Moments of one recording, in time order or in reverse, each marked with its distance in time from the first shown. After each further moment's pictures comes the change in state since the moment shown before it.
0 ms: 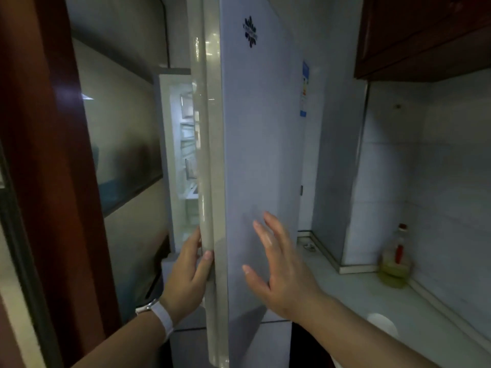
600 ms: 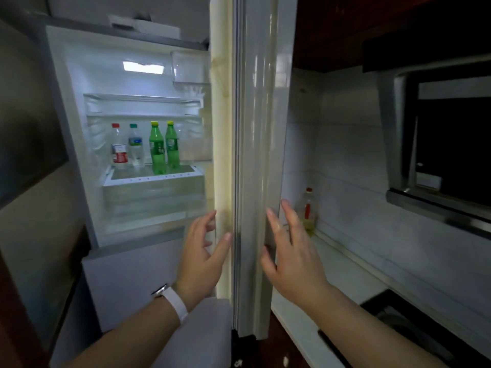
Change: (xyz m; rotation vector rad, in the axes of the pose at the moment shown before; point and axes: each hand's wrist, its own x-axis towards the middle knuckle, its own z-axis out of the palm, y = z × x) left_hand -0.022 0.048 0.090 -0.270 -0.101 0.033; right_hand -0.081 -0.021 -0.064 -0.561 0.041 0.387
